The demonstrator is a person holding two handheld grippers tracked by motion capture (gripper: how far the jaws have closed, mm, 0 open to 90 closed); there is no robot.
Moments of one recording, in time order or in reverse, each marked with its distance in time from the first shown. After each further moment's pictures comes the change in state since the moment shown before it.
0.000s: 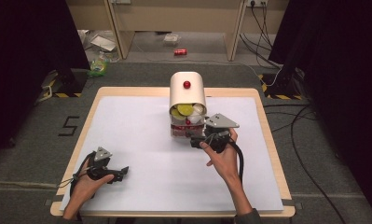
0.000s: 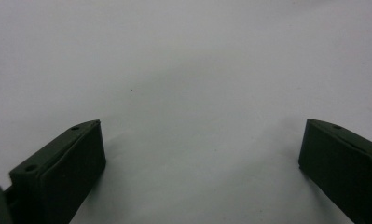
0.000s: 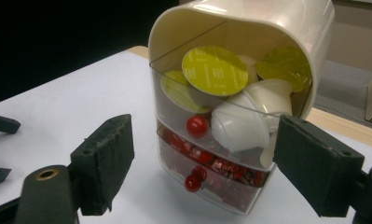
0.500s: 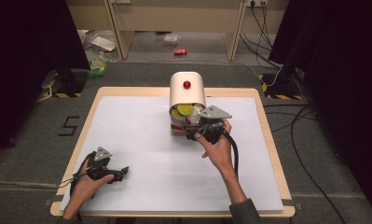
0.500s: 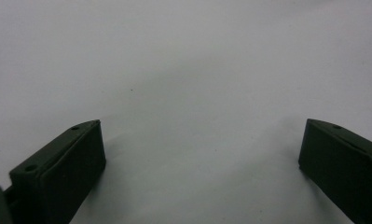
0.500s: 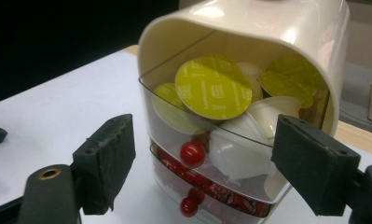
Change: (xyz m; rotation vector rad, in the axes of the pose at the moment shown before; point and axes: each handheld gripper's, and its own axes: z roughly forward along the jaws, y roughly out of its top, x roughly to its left) left arm 0.000 0.000 0.000 0.000 0.000 0.000; right arm -0.005 0.013 0.025 0.025 0.003 -0.004
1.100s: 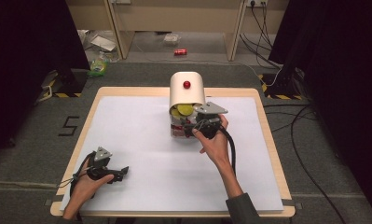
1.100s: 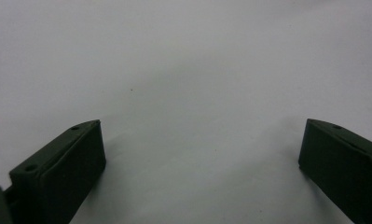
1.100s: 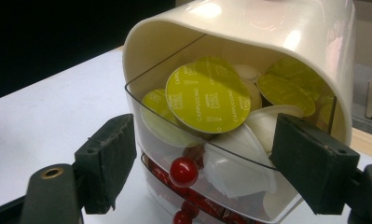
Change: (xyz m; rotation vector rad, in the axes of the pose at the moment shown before) left arm 0.000 0.000 0.000 0.000 0.000 0.000; right arm -0.003 0.005 0.016 0.011 -0.011 0.003
